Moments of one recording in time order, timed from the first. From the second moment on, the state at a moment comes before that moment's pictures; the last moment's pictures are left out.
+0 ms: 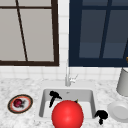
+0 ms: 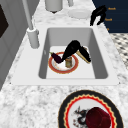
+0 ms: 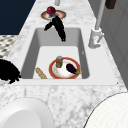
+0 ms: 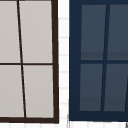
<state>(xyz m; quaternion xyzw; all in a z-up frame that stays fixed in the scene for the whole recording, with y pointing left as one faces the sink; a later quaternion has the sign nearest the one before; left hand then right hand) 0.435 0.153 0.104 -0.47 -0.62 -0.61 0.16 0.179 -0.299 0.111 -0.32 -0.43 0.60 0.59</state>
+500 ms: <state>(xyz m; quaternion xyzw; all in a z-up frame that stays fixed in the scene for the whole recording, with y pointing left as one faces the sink) 0.416 0.175 0.121 -0.47 -0.62 -0.61 0.16 0.179 -0.299 0.111 -0.32 -0.43 0.60 0.59</state>
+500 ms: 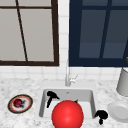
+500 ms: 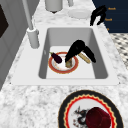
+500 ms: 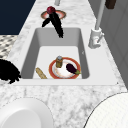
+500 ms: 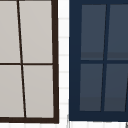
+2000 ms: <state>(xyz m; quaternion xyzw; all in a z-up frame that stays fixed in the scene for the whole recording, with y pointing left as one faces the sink) 0.385 0.201 0.131 -0.47 -0.62 -0.61 0.16 0.179 -0.299 0.111 -0.32 -0.43 0.60 0.59</state>
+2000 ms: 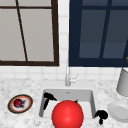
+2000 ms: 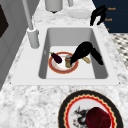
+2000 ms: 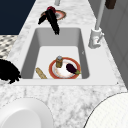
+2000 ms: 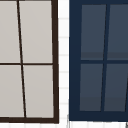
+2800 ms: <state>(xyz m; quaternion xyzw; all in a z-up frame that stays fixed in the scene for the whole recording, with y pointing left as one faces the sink) 0.332 0.202 0.179 -0.47 -0.63 -0.60 0.16 0.179 -0.299 0.111 -0.32 -0.43 0.60 0.59</state>
